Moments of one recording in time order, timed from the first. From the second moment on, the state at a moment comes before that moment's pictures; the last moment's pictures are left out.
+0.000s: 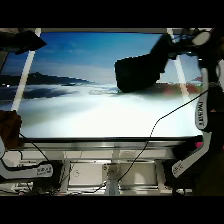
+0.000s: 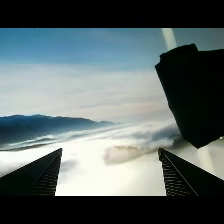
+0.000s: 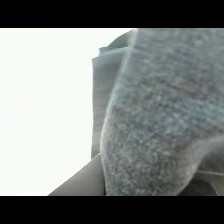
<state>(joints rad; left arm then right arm) 0.23 -1.44 1.87 0.96 -1.32 -1.27 0.04 -1.85 2.02 -0.96 1.13 1.50</state>
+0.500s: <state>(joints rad) 0.24 -1.42 1.87 0.99 -1.33 -1.27 0.42 -1.83 2.03 -0.87 0.93 1.36</state>
